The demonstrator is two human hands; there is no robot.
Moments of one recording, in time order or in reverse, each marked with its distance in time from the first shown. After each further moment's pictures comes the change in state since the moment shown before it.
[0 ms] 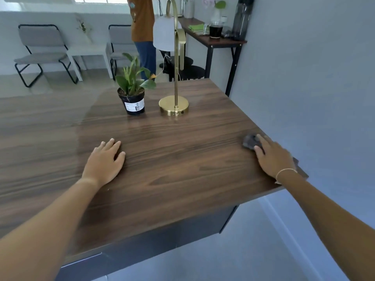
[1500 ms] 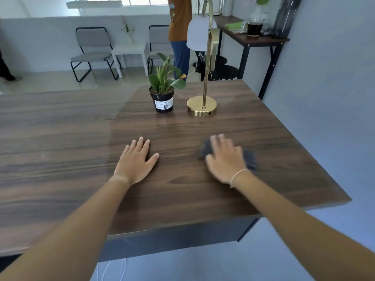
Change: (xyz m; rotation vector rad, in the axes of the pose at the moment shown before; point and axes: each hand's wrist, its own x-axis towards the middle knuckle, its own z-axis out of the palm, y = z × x) left_hand -0.018 0.015 0.007 0.132 -0.071 -0.056; right_hand -0.017 -0.161 0.034 -0.002 -0.101 -0.388
